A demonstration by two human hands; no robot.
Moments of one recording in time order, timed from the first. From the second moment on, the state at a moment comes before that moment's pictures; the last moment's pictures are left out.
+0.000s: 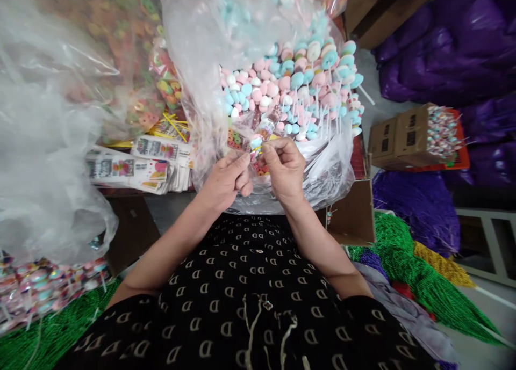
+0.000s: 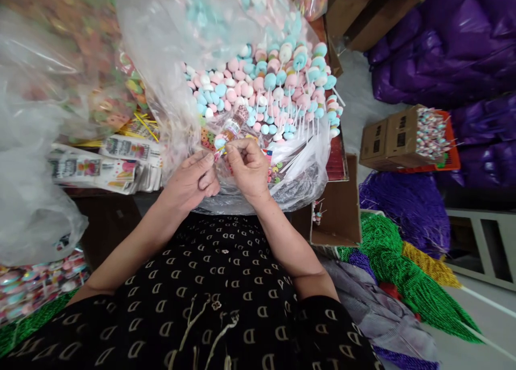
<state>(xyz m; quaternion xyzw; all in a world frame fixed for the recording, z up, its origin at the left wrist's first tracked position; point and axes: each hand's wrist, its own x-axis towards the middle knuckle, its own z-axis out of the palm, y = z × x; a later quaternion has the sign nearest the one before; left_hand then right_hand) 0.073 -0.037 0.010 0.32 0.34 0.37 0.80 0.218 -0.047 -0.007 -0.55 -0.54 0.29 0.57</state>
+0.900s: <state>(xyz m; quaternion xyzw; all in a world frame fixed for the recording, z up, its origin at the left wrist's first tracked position) 0.069 -0.040 0.000 0.47 0.34 0.40 0.71 0.218 -0.056 0.001 -0.56 -0.52 0.30 0.57</state>
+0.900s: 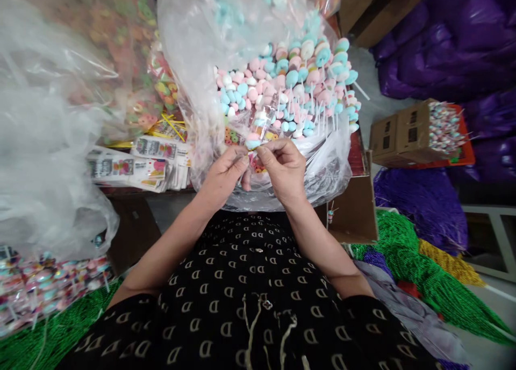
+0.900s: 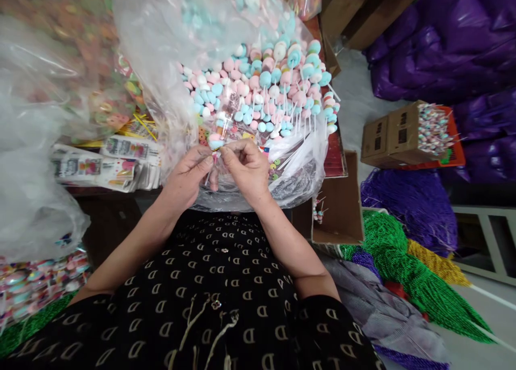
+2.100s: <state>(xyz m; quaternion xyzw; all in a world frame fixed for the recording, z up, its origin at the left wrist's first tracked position) 0.076 -0.028 -0.013 0.45 0.33 0.31 0.77 0.226 -0.064 -0.013 -0.58 -0.52 0.32 0.54</state>
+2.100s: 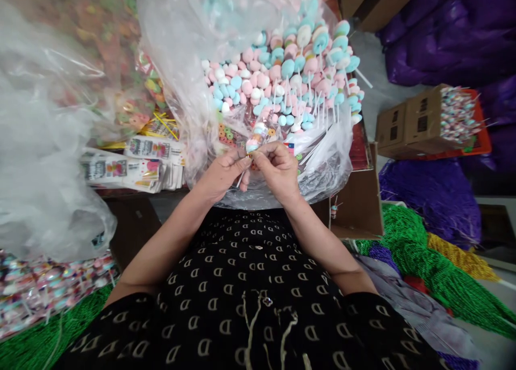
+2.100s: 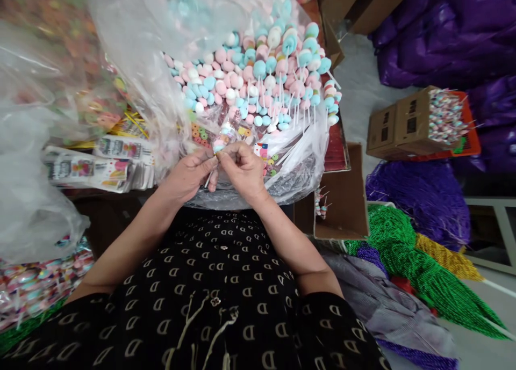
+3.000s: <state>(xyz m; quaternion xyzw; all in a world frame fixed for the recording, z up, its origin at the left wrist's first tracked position) 0.068 -0.040 -0.016 0.62 0.36 0.28 0.64 0.259 -0.050 0.015 -0.51 -0.56 0.26 0.59</state>
